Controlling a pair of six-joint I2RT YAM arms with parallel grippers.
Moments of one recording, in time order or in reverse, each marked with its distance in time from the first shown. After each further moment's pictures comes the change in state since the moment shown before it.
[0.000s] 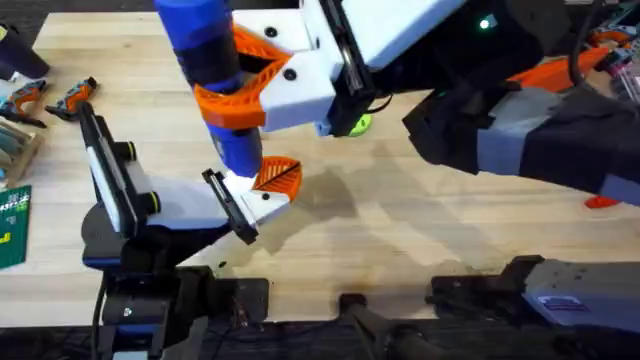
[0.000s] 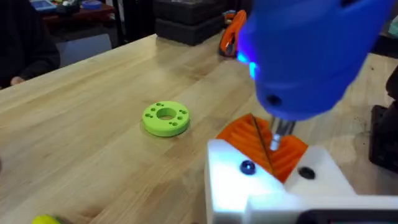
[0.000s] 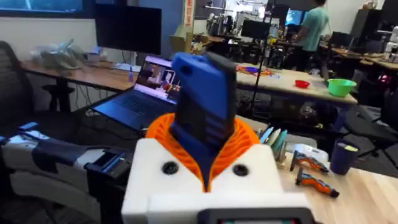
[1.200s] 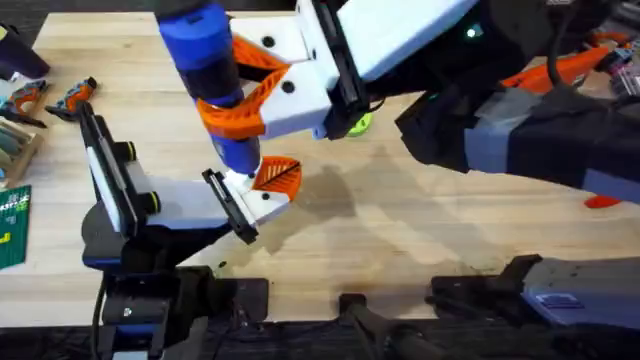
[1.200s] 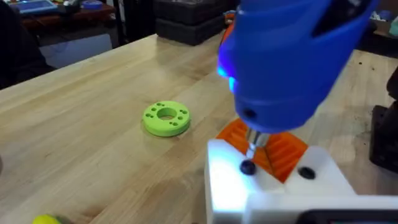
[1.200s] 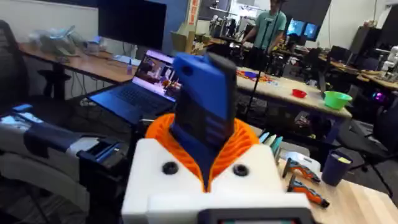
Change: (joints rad) left arm 0.000 0.000 0.000 0.000 -0.002 0.000; right arm 0.002 0.037 0.000 0.059 -0.032 -0.065
